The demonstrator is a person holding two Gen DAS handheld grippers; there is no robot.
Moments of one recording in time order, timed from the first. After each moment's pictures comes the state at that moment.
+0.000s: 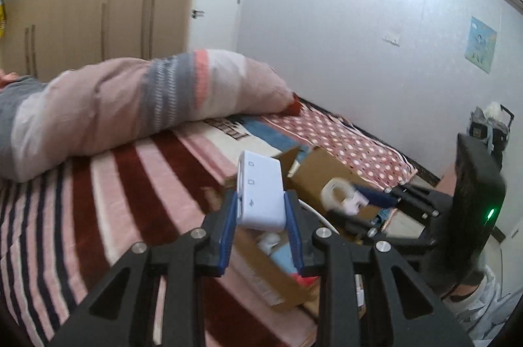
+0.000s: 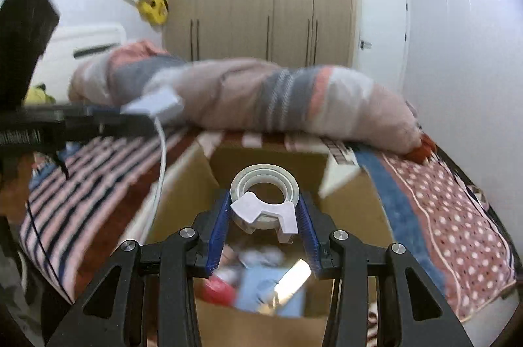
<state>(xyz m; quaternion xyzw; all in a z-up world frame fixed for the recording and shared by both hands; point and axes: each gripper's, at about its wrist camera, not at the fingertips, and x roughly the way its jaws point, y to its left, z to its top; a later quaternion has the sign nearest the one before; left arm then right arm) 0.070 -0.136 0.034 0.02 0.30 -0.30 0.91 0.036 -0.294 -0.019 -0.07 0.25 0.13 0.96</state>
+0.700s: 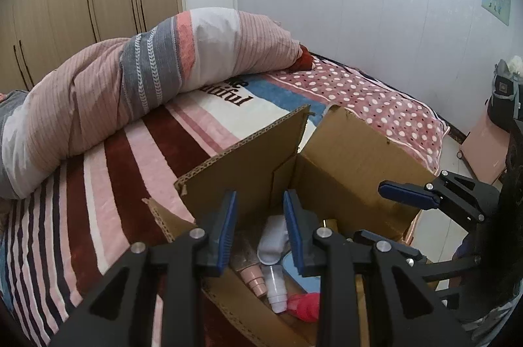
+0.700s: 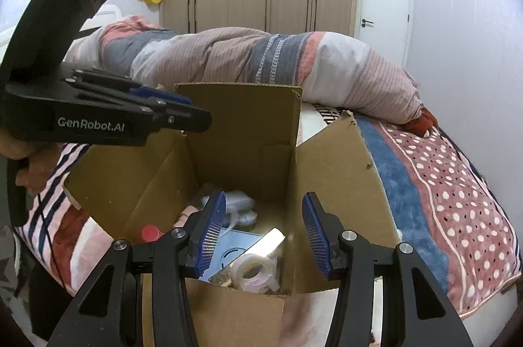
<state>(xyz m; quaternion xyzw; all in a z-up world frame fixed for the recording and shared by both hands) 0.111 -0.205 -0.011 0.10 0.35 -0.26 0.89 0.044 -0.329 -0.058 -0.07 0.28 0.13 0.95</state>
